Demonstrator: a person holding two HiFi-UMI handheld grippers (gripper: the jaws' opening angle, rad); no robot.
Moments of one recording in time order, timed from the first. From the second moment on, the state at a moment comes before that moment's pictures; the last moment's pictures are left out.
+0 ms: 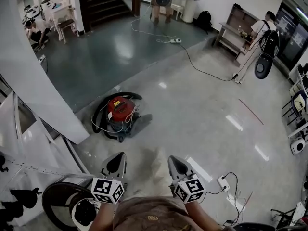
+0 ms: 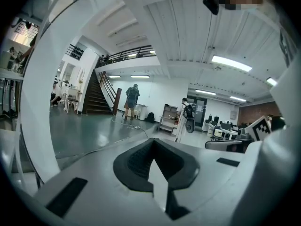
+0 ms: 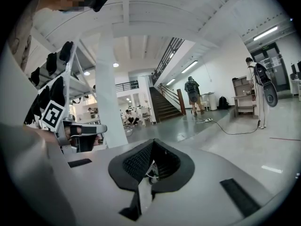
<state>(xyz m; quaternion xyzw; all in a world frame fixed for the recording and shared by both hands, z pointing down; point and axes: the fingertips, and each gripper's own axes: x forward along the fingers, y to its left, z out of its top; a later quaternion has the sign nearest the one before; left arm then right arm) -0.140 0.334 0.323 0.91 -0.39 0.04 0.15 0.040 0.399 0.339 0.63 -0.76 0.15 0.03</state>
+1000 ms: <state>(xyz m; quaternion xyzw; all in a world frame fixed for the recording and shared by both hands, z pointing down) -0.036 0.062 0.296 0.85 -0.51 0.04 0.16 0.149 0.068 0.318 0.50 -0.85 0.16 0.06</state>
